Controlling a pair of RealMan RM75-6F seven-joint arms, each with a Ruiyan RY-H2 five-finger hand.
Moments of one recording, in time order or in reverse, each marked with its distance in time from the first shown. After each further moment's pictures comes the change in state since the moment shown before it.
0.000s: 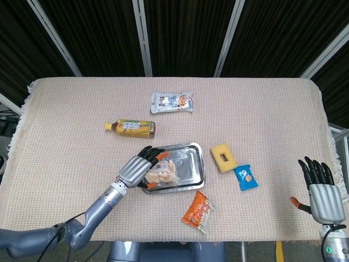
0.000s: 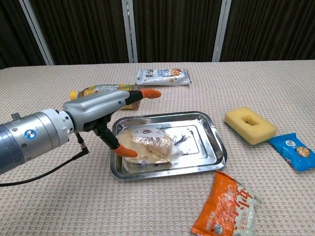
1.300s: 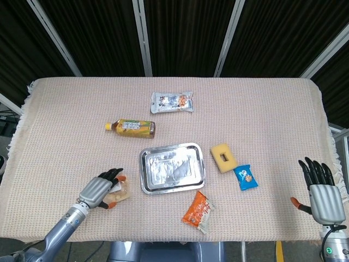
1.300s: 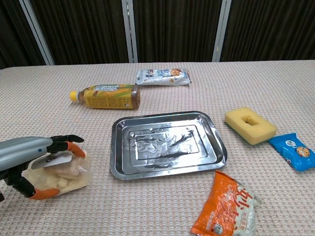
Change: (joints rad) left arm 0.246 0.217 0.166 -0.075 0.005 -0.003 -0.044; right arm -0.002 -0.007 -0.003 0.010 0.000 0.001 0.010
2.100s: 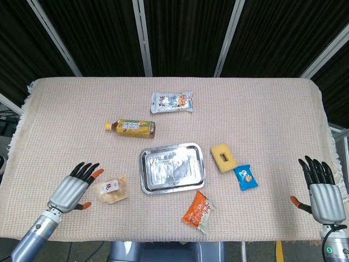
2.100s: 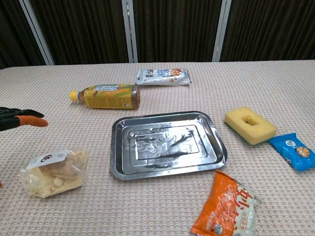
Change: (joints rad) left arm 0.110 0.223 0.025 -0.169 0.130 0.156 0.192; right arm 0.003 0.003 0.004 0.002 -0.012 0.014 0.007
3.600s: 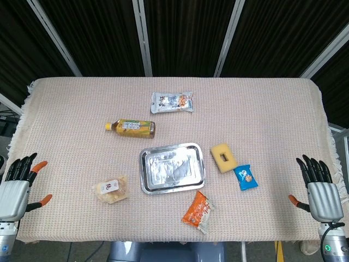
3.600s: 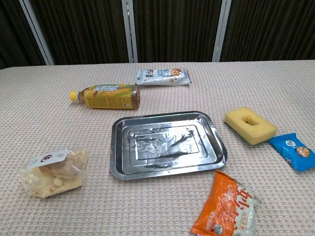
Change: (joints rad) left arm 0.249 0.093 -0.032 0.007 0.003 0.434 -0.188; right arm 0.013 -0.009 0.003 0.010 -0.001 -0.019 0.008
